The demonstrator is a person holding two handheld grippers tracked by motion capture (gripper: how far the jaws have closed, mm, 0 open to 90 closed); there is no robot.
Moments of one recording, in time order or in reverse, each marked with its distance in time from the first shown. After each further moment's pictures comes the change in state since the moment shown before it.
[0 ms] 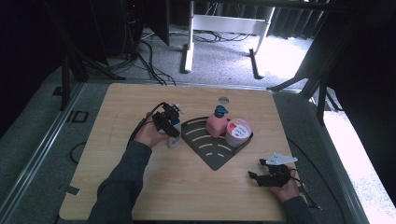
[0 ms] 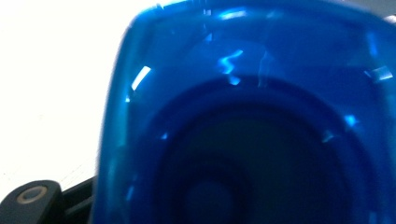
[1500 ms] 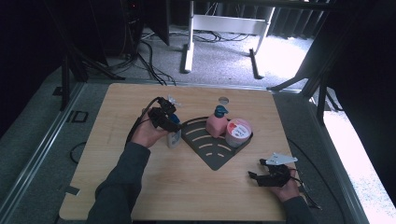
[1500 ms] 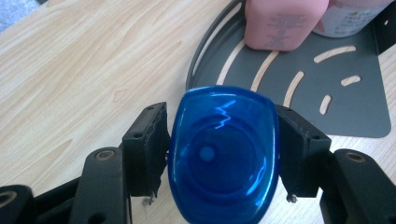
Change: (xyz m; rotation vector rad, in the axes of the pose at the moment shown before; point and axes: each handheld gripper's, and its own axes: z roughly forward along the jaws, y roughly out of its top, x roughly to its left) left arm -0.002 -0.002 -0.031 -0.178 0.030 -0.036; right arm 0.000 0.000 0.000 0.000 0.000 0.000
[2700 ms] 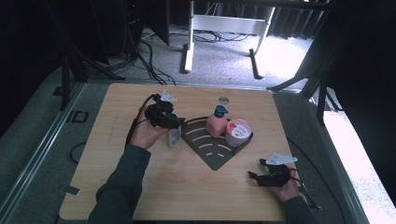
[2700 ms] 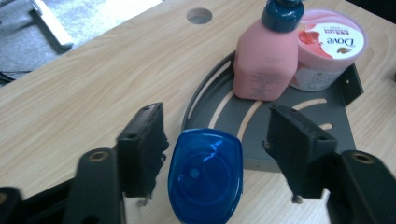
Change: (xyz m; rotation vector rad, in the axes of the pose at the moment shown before) left arm -0.002 -0.002 -0.024 -0.212 -0.014 -0.041; right arm 0.000 0.000 0.000 0.000 0.000 0.000
